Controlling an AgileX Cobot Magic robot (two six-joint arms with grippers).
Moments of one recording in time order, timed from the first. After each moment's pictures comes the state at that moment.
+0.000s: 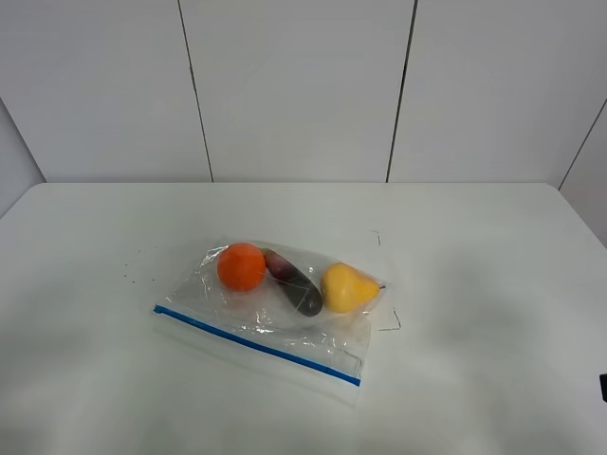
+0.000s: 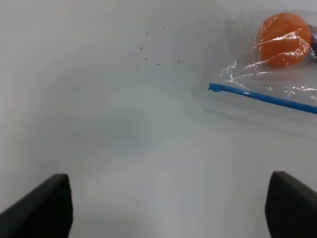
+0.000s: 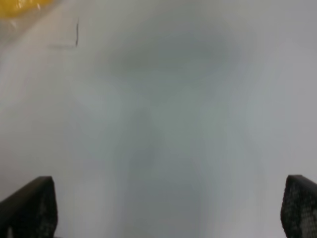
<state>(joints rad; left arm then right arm) -0.01 -0.01 -0.49 0.04 1.06 0.02 0.04 0.31 -0.49 0.06 1.03 -0.05</state>
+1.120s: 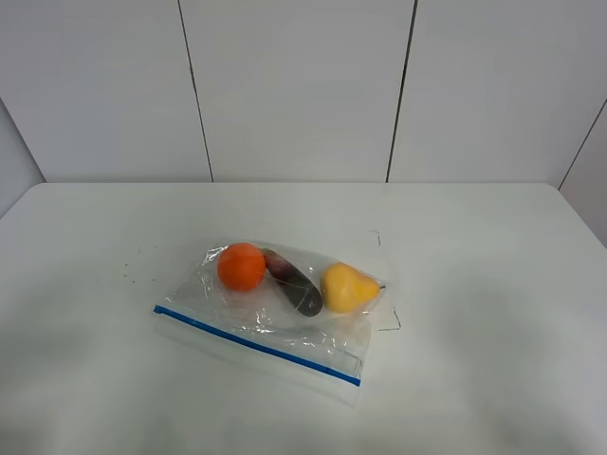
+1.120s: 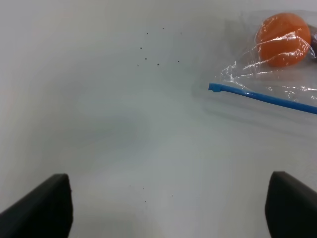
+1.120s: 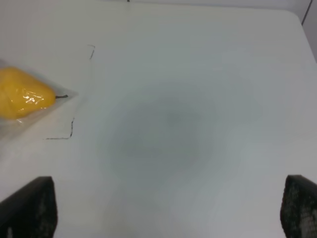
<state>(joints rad) -0.01 -0.01 -0.49 0.04 1.06 0.02 -0.03 0.00 -0.49 0.07 1.03 -0.05</state>
